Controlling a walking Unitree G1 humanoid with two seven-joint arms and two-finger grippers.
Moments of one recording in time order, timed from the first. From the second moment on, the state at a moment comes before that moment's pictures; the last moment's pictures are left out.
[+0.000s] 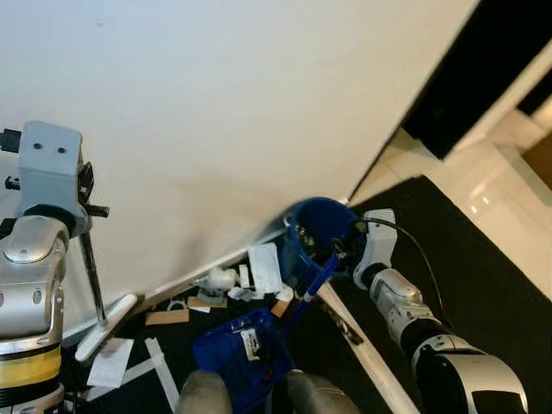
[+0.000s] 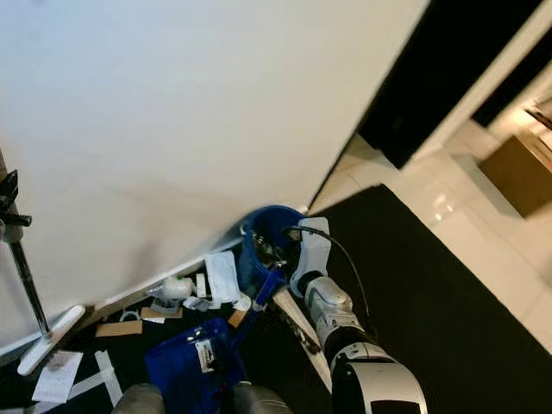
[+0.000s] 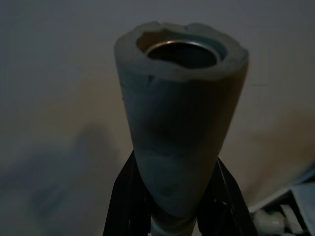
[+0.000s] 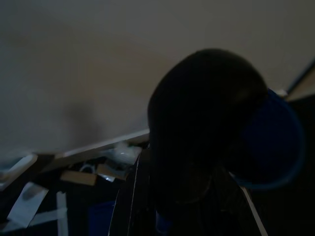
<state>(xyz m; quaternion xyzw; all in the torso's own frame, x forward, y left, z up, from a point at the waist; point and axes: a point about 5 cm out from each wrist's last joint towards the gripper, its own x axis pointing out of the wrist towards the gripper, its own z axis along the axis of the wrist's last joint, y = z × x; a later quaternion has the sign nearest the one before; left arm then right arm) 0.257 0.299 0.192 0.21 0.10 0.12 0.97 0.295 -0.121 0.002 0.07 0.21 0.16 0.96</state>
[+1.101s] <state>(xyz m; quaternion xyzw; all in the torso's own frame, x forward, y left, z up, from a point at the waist) 0.227 0.305 0.184 0.19 0.27 0.13 0.93 0.306 -0.130 0.016 0.08 0.17 0.15 0.97</state>
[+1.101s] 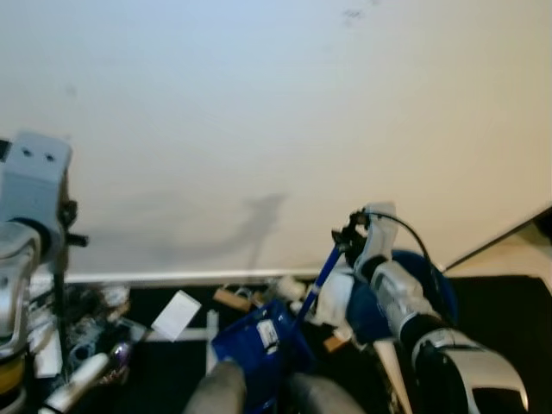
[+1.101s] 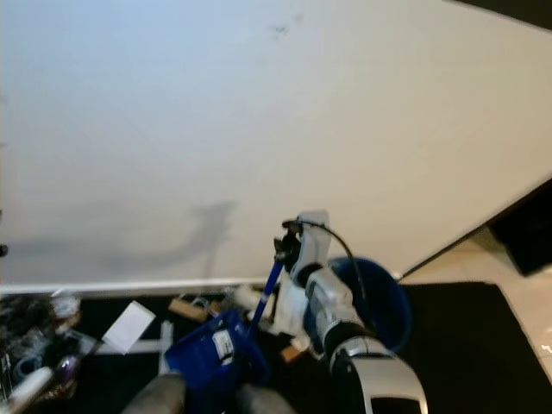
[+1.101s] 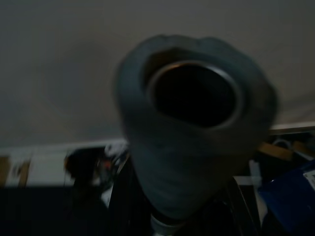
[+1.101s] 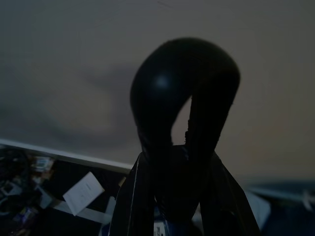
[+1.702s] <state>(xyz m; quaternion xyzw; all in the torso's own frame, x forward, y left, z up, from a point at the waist) 0.233 0.295 0.144 0.23 0.23 0.13 0.94 0.289 -0.154 -0.002 0.13 0.19 0.06 0.97</state>
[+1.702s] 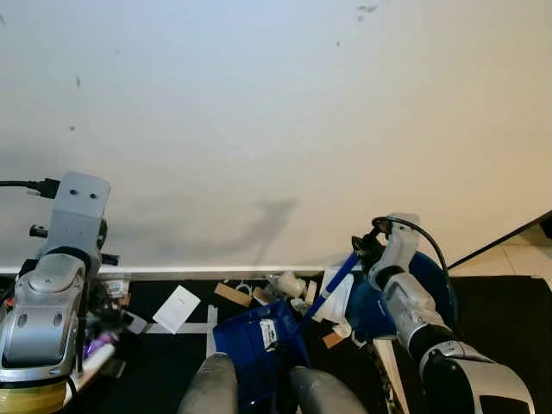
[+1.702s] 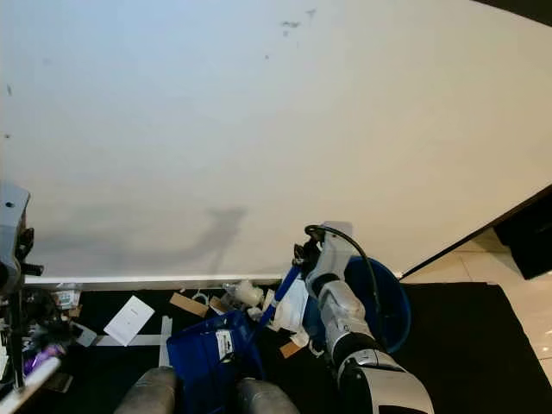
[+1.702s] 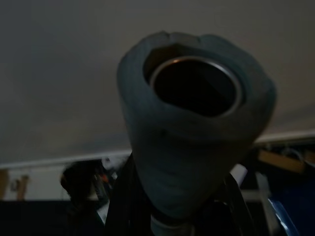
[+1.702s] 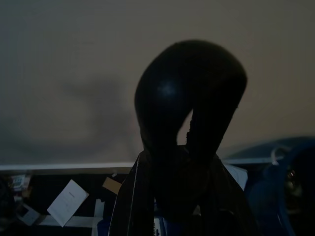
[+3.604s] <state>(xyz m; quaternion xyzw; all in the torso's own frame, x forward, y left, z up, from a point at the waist) 0.247 0.271 0.139 0.18 0.19 0.12 0.96 0.286 -0.164 -0.003 0.14 0.18 0.04 0.97</state>
